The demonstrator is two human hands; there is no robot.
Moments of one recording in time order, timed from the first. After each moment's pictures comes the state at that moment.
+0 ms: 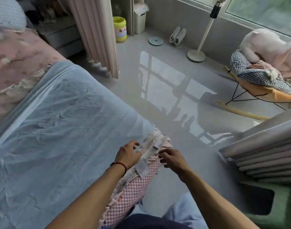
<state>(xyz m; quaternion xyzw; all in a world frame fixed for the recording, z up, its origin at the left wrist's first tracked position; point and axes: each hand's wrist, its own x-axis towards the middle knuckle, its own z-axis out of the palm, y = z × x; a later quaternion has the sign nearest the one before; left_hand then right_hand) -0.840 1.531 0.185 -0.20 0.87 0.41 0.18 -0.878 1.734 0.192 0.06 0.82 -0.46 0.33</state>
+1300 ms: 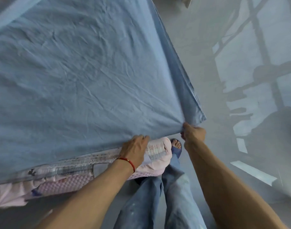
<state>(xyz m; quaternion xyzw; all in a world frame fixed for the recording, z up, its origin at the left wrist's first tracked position) -1.049 1.619 -0.022 -0.30 0.90 0.19 0.26 -1.251 1.710 -0.090 0.28 0.80 -0.38 0.37</state>
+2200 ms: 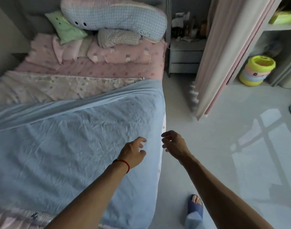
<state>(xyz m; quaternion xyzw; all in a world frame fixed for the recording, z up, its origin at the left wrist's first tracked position) -1.224 1.432 0.237 -0.57 0.73 0.38 -0.03 -1.421 1.462 0.196 -0.38 0.72 -0.35 0.46</state>
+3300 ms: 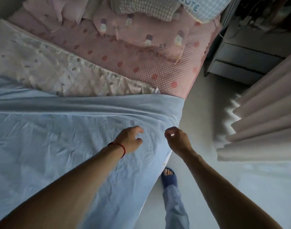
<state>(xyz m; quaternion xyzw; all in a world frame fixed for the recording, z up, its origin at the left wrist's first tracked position) -1.363 0.989 0.102 -0.68 0.62 0.39 0.03 -1.578 0.986 0.046 -0.55 0.69 -0.14 0.45</state>
